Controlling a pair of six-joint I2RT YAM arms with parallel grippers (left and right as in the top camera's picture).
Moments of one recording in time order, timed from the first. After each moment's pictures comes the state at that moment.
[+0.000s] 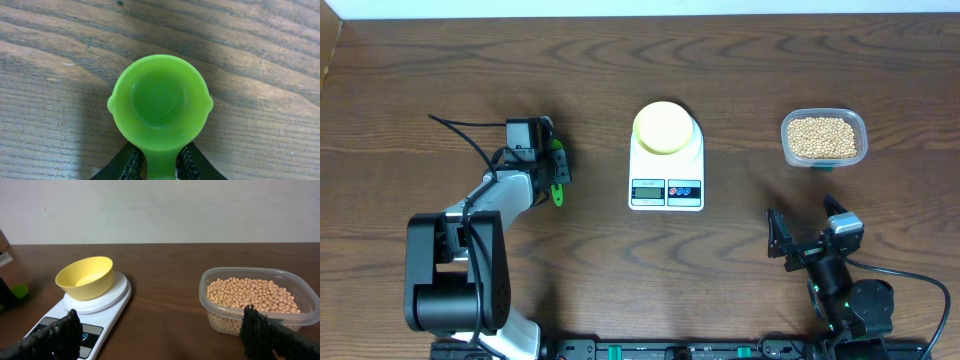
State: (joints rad) left arm 0.01 1.76 0.84 -0.13 0.06 -0.16; right arm 0.13 0.01 0.01 -0.06 -0.14 0.13
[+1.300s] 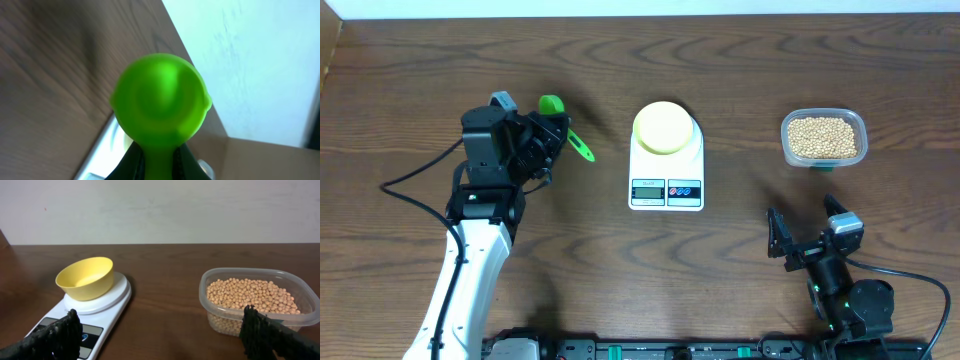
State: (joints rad) left arm 0.01 1.25 0.84 -0.15 0.41 -1.05; right arm 0.13 0.01 0.01 -0.06 -0.14 0.13
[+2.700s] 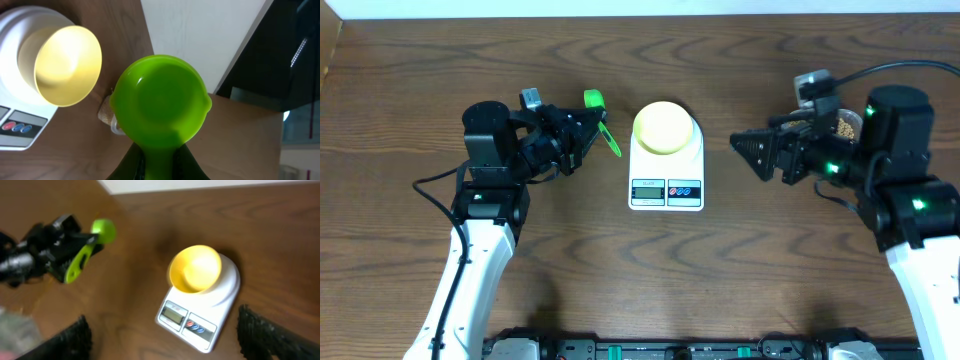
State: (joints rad) left arm -0.02 1.25 0.84 0.03 0.78 -1.46; right arm 0.13 1.16 1.17 -0.63 -0.70 0.18
